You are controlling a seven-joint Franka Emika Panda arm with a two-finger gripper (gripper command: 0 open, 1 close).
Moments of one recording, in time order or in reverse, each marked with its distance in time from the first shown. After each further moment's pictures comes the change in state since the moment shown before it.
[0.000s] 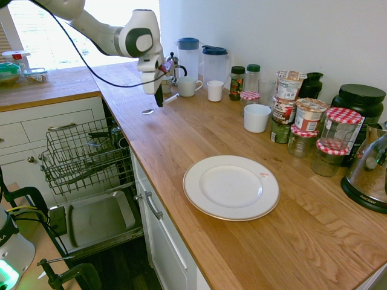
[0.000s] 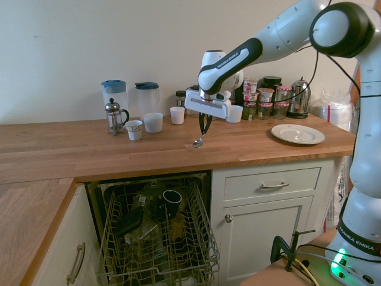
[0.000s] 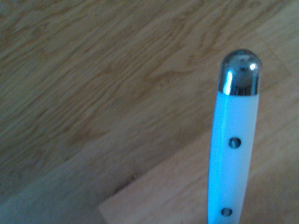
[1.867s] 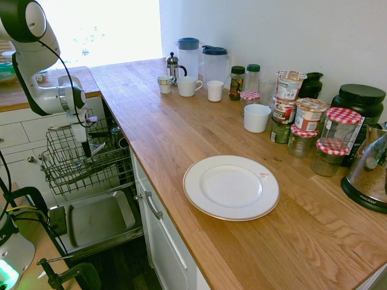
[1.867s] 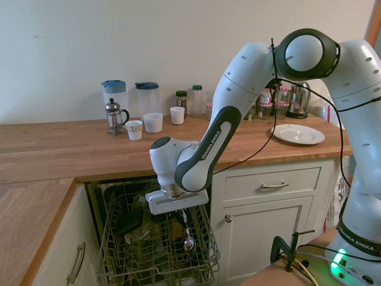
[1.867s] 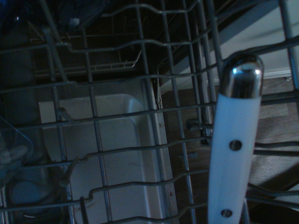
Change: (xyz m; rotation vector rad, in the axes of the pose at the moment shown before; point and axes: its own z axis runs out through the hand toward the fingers) arm -0.203 0.266 0.244 -0.262 0.190 -0.494
